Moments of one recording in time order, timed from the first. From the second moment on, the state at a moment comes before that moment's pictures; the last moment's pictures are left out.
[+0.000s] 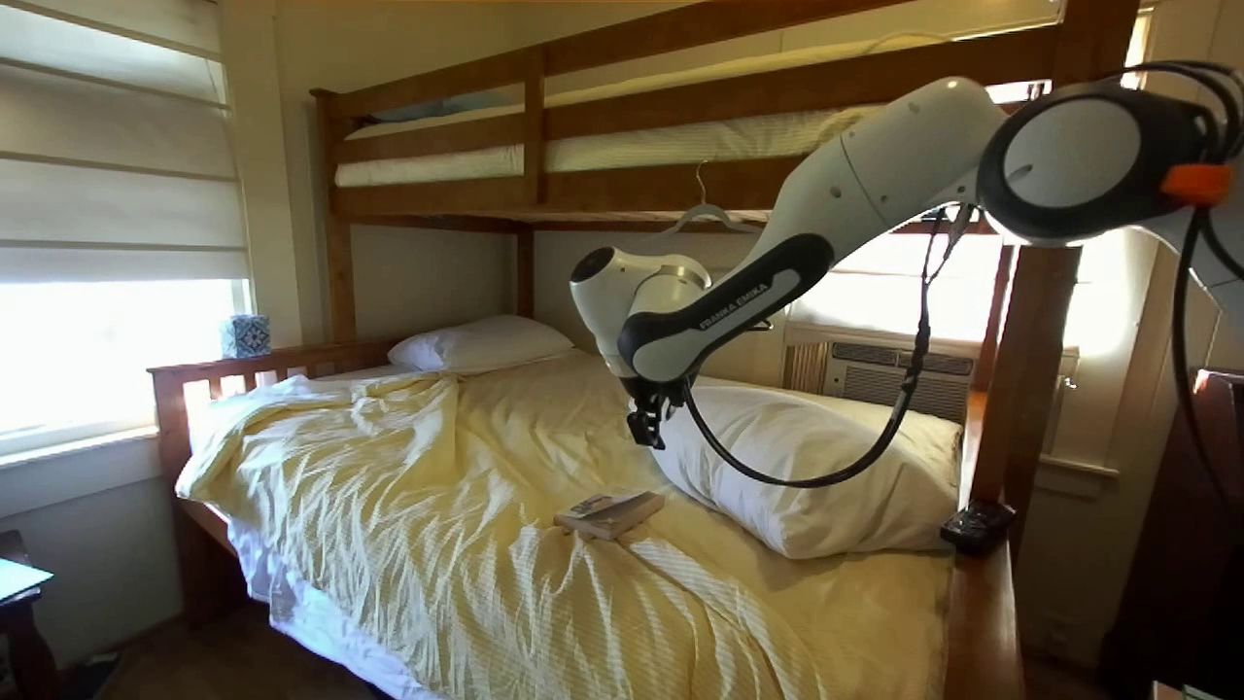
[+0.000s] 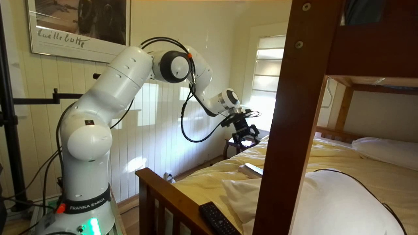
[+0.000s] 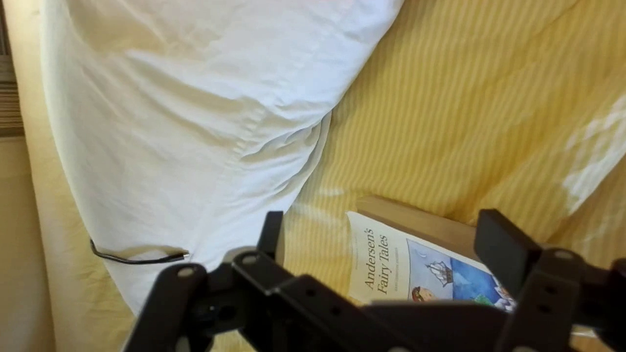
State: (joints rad) arm 0.09 0.62 0.03 -1.47 -0.77 1.98 0.22
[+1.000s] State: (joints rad) arm 0.18 0.86 -0.04 -1.10 -0.62 1.66 0.31
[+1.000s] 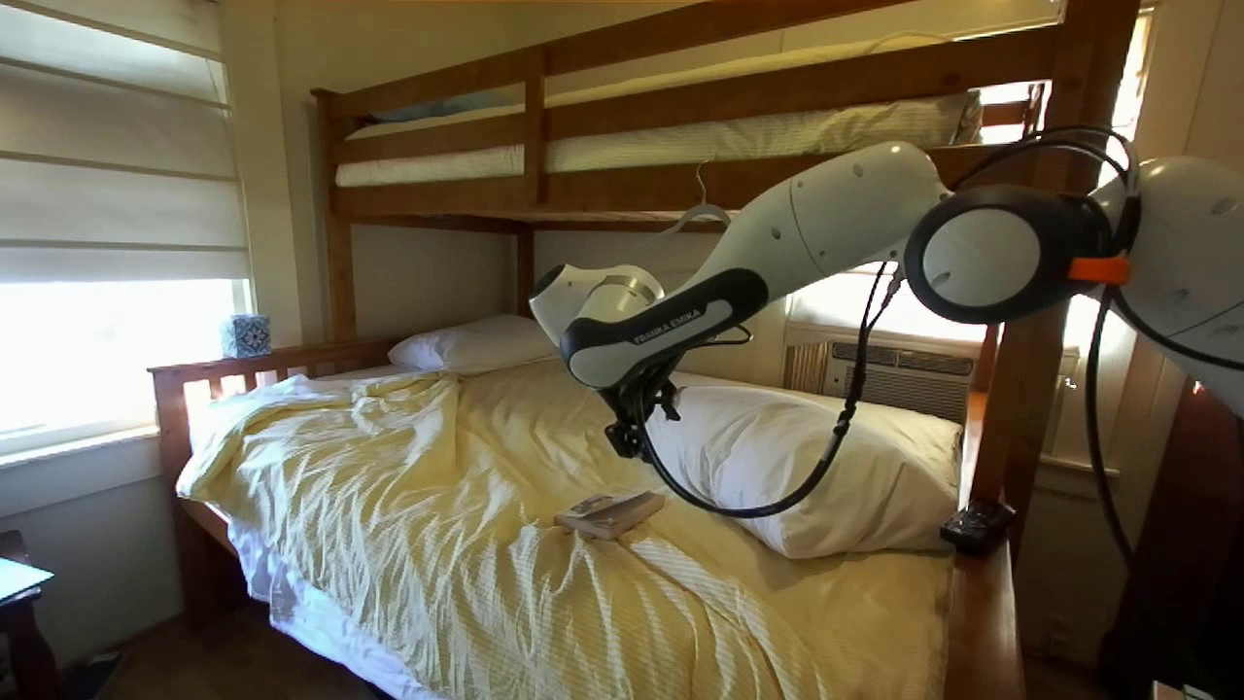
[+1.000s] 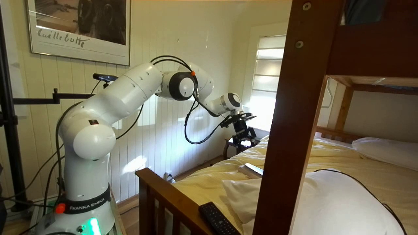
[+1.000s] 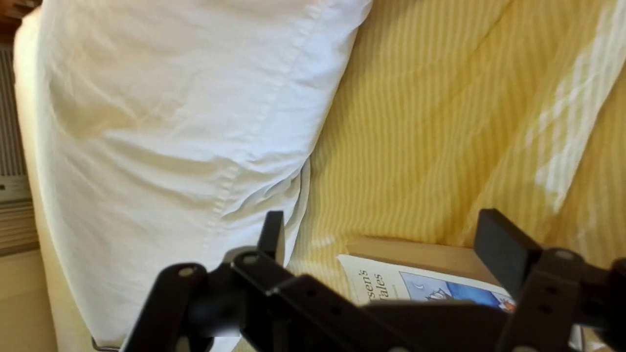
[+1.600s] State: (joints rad) arm 0.25 1.02 -0.13 -0.88 -0.62 1.51 0.40
